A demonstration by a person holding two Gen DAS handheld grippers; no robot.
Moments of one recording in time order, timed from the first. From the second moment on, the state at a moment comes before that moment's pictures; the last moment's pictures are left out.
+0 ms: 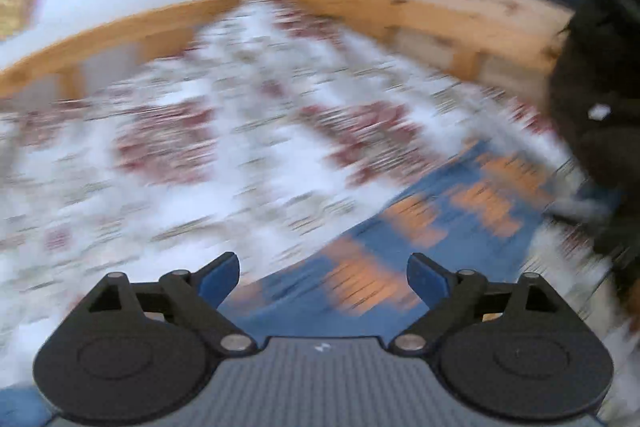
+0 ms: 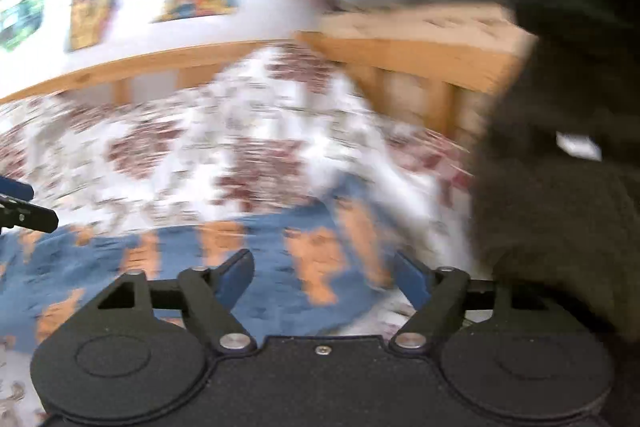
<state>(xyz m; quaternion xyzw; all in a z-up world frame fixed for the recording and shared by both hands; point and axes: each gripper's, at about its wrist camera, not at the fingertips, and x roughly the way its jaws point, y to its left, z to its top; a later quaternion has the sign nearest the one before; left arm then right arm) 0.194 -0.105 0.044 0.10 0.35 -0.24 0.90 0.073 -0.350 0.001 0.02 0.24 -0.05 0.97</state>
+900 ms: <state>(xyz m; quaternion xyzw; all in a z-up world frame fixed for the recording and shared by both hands) 0.282 0.066 0.000 0.01 0.46 -0.25 0.85 0.332 -0.164 -0.027 -0.09 0.46 0.45 0.76</state>
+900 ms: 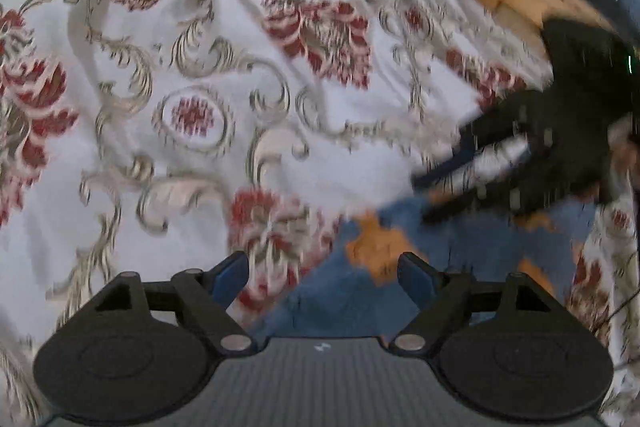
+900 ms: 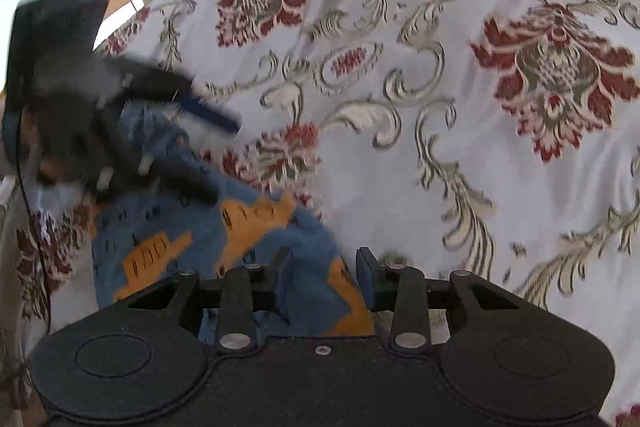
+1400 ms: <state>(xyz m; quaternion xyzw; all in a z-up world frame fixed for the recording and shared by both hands) 0.324 0.032 -0.022 0.01 0.51 -0.29 0.81 0.272 -0.163 -0.022 -0.22 0.34 0.45 0.80</state>
